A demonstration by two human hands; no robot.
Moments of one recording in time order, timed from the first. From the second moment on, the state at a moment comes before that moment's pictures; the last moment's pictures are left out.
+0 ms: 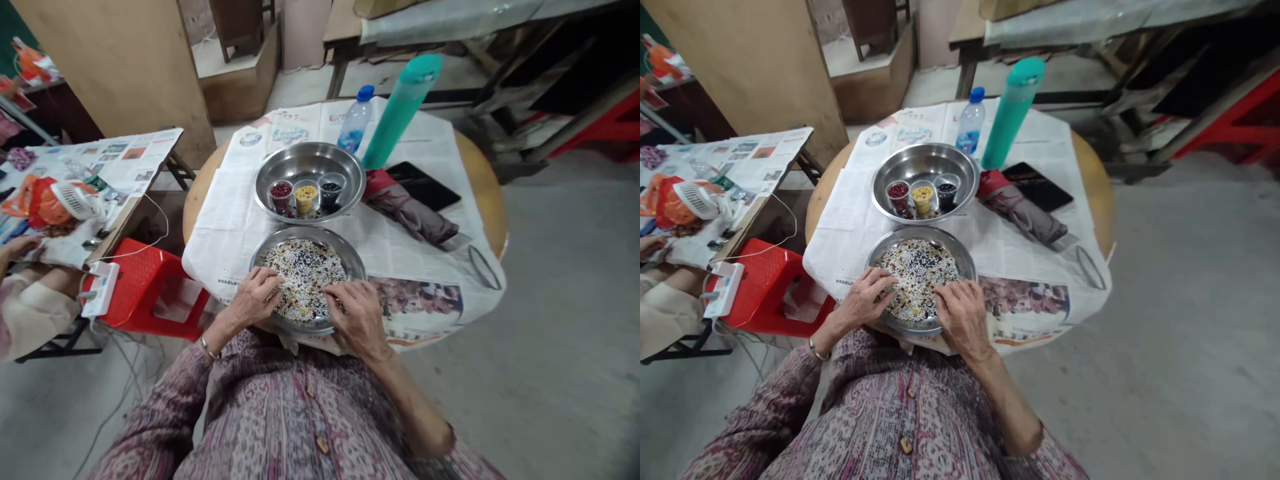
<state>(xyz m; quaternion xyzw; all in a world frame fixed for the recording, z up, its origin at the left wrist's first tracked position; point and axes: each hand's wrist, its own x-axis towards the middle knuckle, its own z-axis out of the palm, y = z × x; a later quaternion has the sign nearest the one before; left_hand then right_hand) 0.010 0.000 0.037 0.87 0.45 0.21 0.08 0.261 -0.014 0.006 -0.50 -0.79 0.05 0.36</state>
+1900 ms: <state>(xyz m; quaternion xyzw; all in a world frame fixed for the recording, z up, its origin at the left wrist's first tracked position) 0.052 0.045 0.042 0.86 0.49 0.08 0.12 0.255 -0.031 -0.026 -0.50 -0.72 0.07 0.48</state>
